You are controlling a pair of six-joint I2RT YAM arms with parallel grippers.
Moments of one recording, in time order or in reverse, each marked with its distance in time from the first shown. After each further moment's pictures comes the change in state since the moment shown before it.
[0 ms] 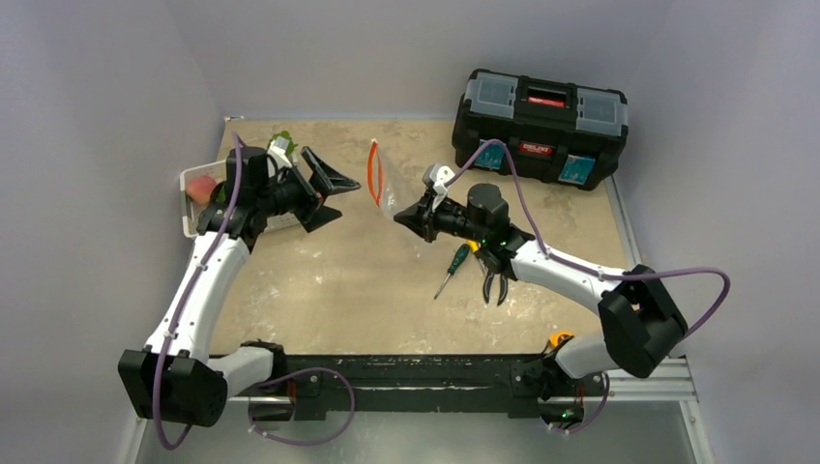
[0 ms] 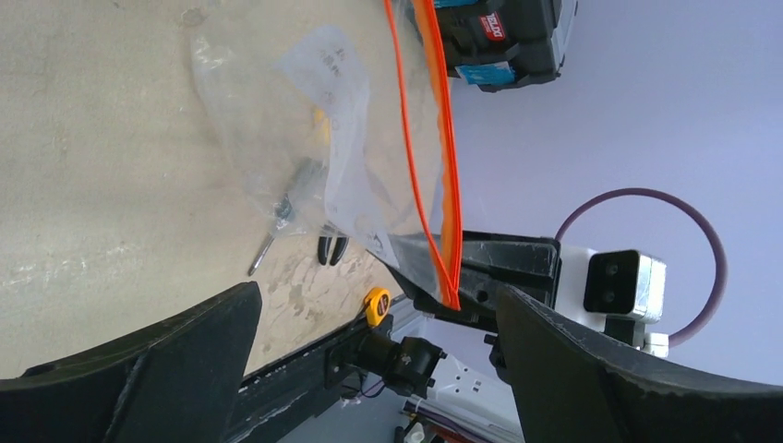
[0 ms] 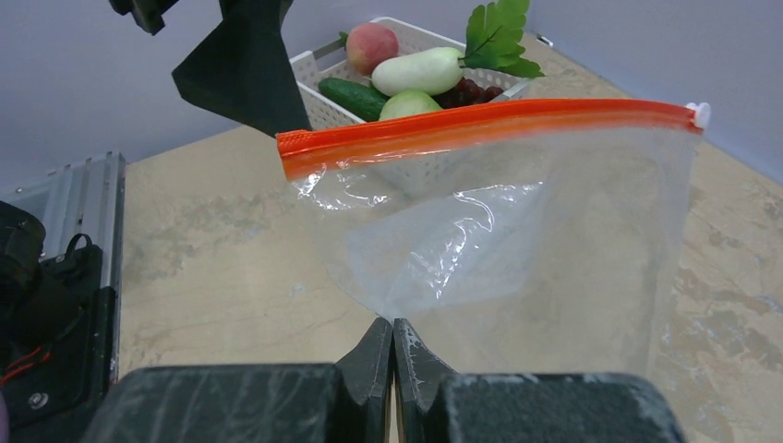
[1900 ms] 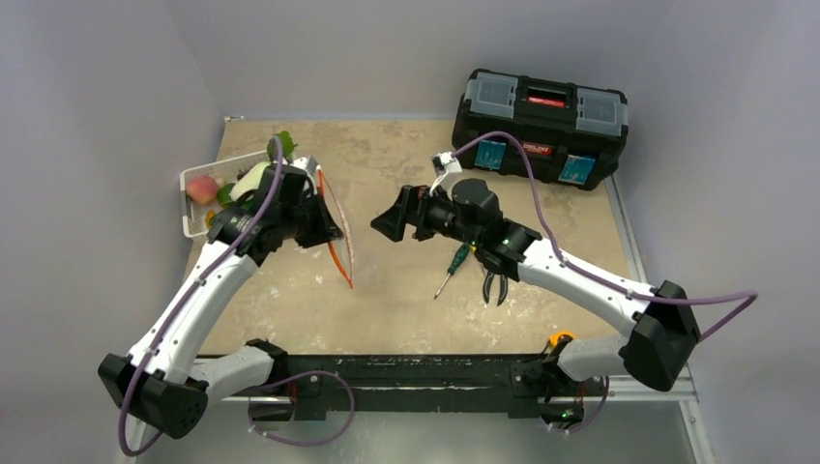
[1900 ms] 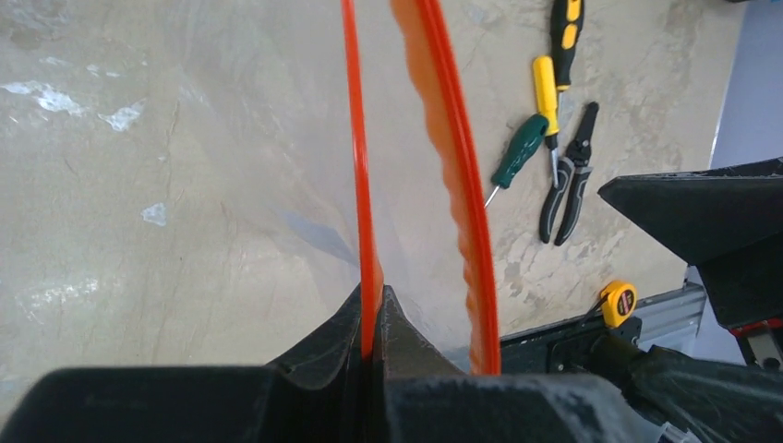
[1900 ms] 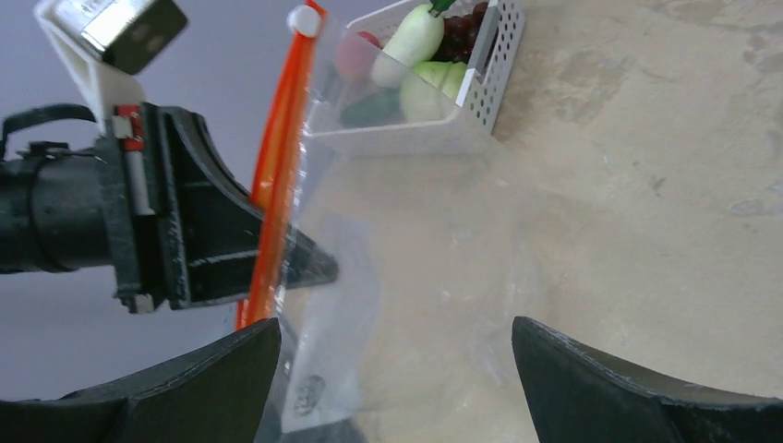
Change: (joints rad) left arm -0.288 -0.062 0.081 -0.346 -0.536 0.344; right arm 0.150 -0.126 0.159 -0.411 0.346 0.634
